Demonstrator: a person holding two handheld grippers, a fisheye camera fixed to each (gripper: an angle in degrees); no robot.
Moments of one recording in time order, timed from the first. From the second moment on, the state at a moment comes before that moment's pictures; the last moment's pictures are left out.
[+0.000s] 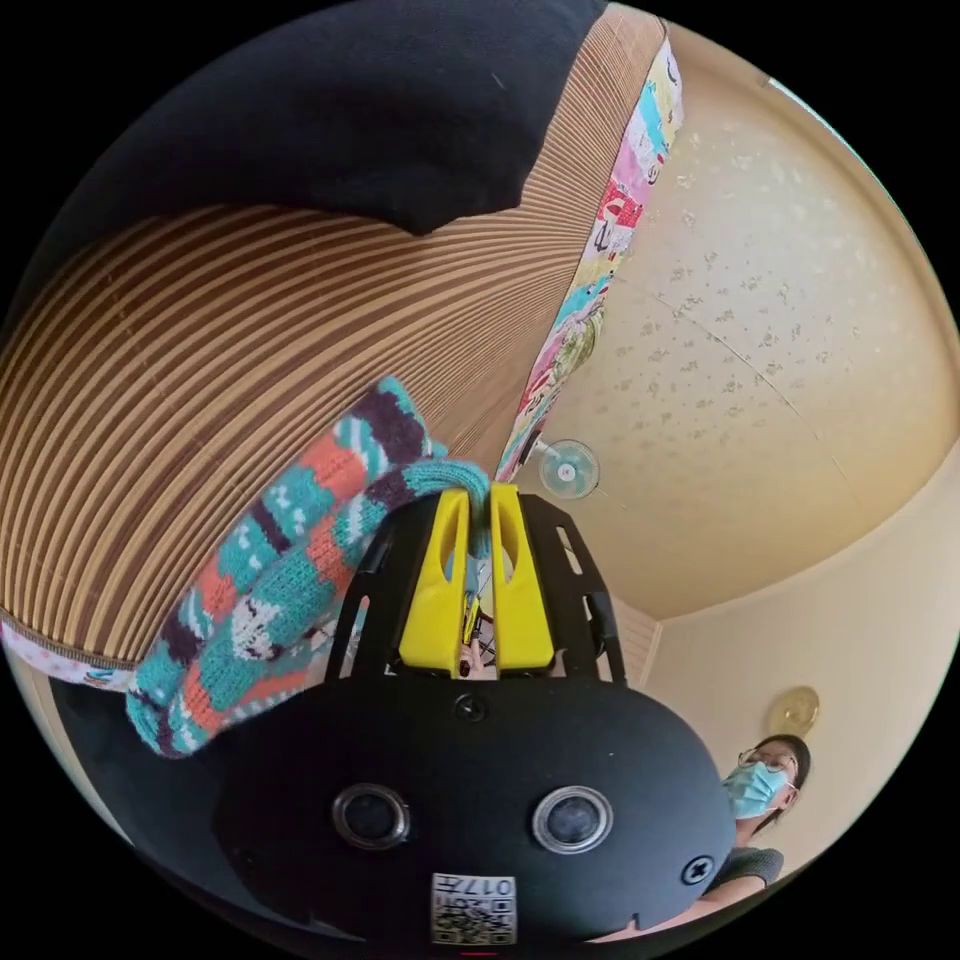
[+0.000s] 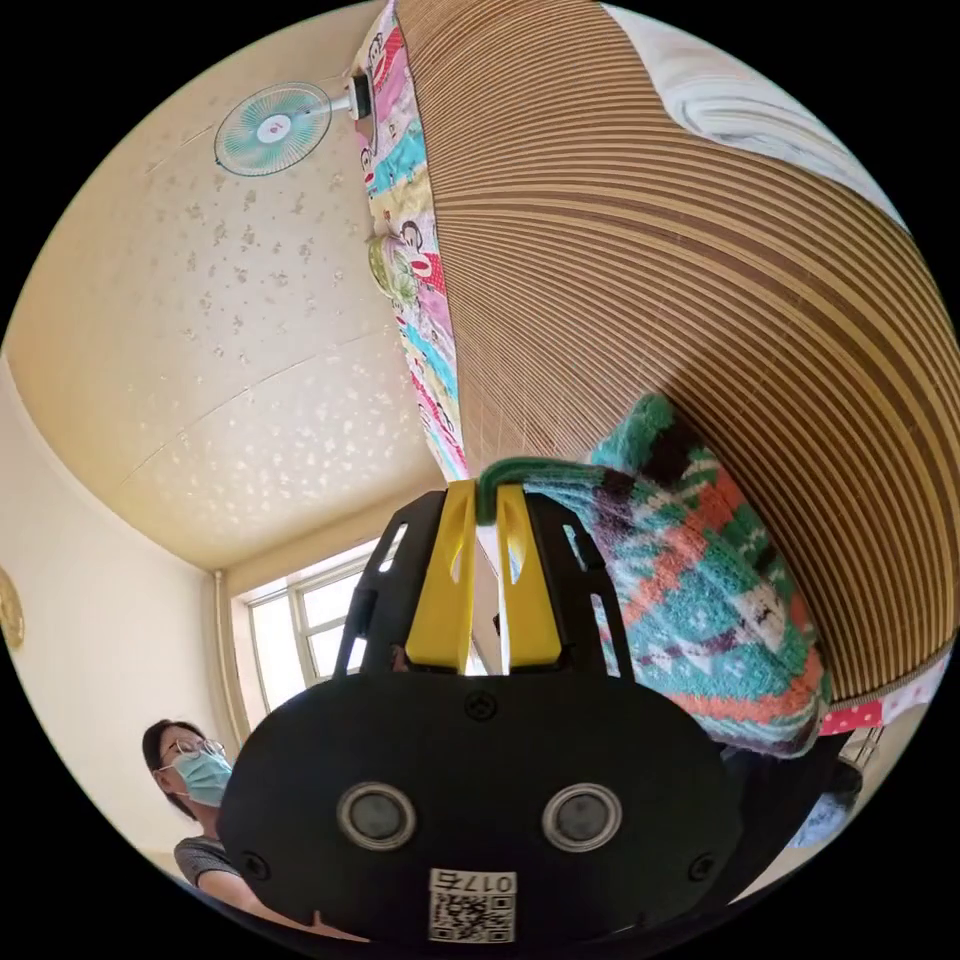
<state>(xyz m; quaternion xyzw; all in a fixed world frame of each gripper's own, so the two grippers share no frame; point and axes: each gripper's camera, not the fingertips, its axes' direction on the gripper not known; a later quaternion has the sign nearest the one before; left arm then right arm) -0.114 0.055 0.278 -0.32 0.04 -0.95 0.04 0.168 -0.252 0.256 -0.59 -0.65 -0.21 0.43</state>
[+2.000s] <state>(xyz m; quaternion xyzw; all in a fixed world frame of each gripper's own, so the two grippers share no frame) 0.038 -0.221 0.231 -0.51 0.38 -0.68 0.36 0.207 -0.250 -0.039 -0.27 -0.52 -0.79 0.20</state>
